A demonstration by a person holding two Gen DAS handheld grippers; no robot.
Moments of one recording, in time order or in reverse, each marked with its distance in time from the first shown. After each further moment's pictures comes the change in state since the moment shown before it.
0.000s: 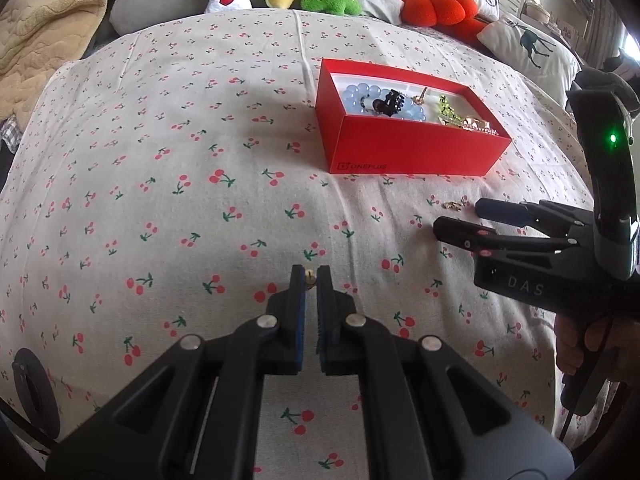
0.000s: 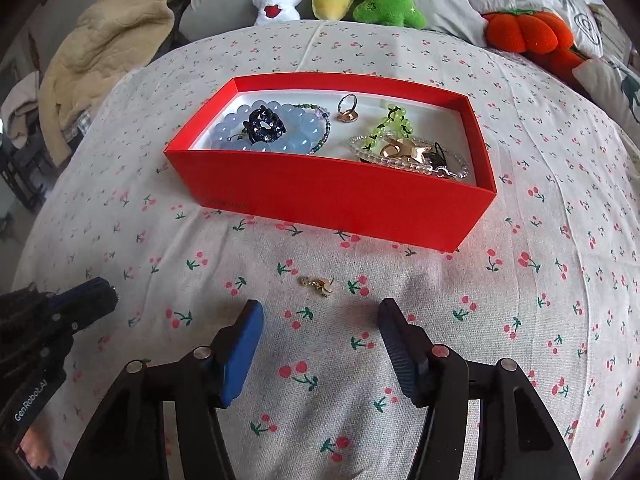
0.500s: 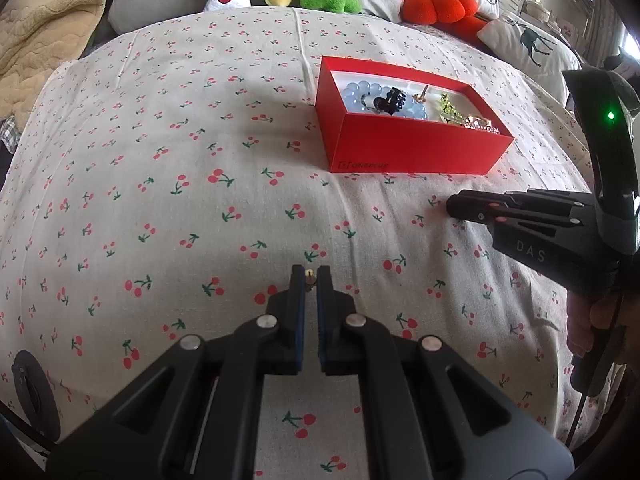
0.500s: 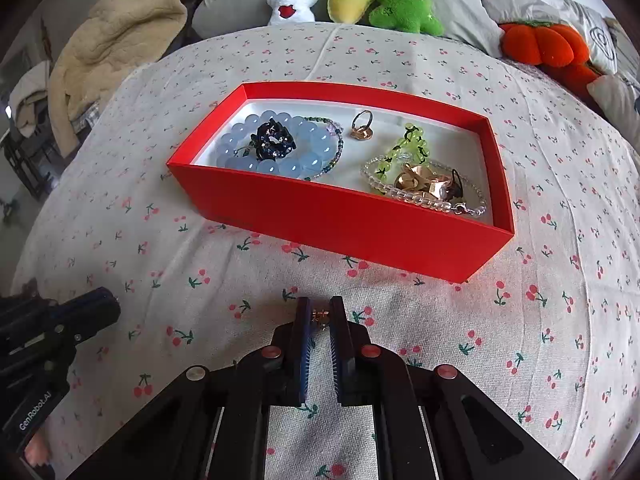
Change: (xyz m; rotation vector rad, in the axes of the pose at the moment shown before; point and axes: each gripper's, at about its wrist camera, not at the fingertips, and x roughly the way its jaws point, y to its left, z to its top) left arm 0.002 -0.001 0.000 0.002 0.005 0.000; right arm 0.000 -0.004 0.012 -0.037 0.008 0.036
